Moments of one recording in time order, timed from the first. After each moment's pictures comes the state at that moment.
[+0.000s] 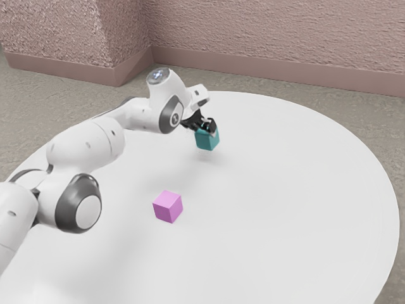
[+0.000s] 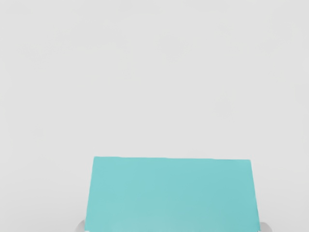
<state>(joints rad) 0.03 1.21 -0.03 -0.65 -0.05 2.38 0.04</state>
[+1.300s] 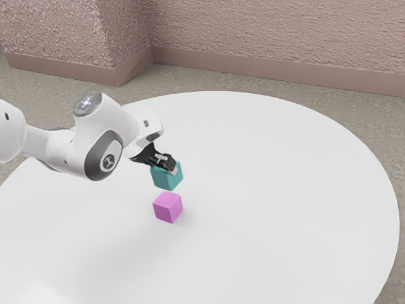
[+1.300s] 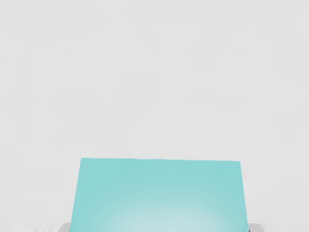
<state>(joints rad) 0.02 0.03 -0.10 -2.33 -0.09 2.89 0.03</state>
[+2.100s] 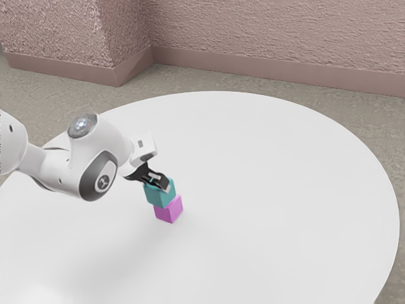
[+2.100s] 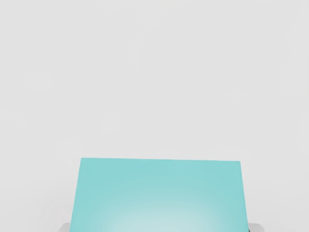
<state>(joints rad) 0.04 0.04 -0.10 -2.44 -0.10 2.99 0.07</state>
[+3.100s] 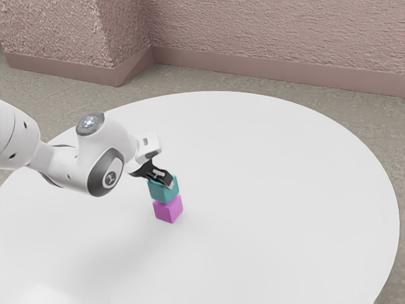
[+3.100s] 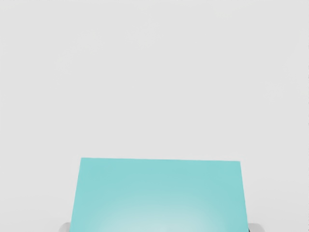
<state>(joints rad) 0.06 0.13 -0.10 -2.36 -0.07 3.00 0.09</state>
